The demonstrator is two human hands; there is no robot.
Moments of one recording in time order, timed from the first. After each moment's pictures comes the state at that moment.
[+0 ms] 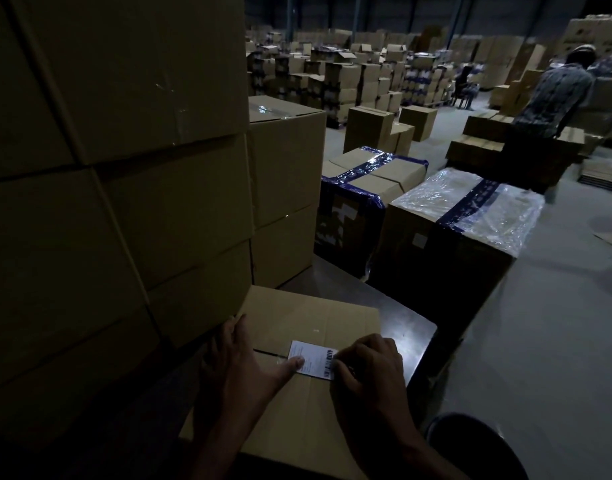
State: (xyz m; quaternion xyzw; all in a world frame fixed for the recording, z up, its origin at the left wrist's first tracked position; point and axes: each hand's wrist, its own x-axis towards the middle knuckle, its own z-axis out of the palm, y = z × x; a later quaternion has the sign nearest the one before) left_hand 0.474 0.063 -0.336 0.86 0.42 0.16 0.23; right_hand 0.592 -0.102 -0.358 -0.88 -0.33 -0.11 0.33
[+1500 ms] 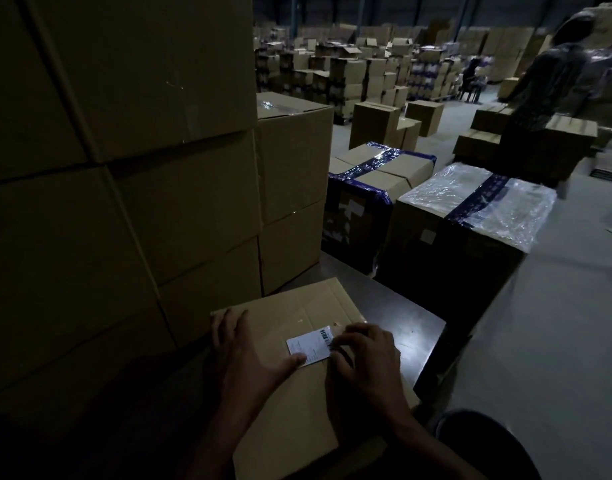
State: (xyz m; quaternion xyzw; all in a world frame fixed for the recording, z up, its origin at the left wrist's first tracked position) left_hand 0.469 0.080 -0.341 0.86 0.40 0.19 0.24; right_hand 0.582 -0.083 -0.338 -0.90 -0.31 -0.02 0.31
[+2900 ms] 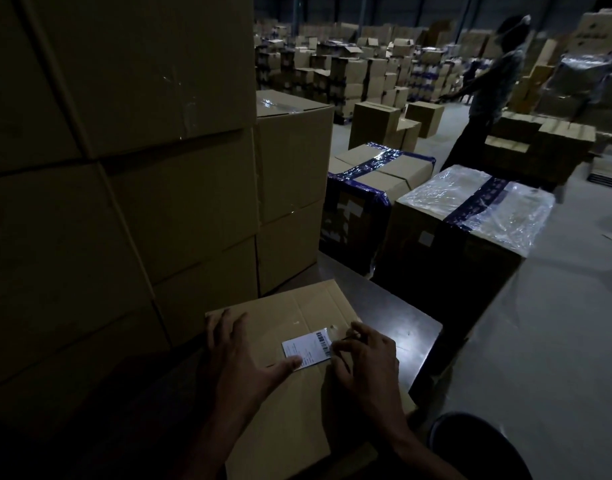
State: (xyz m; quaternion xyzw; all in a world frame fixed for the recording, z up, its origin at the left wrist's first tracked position) left_hand 0.469 0.085 -0.351 0.87 0.39 0.19 0.22; right_hand 0.577 -0.085 -0.336 -0.91 -0.28 -0.01 0.32
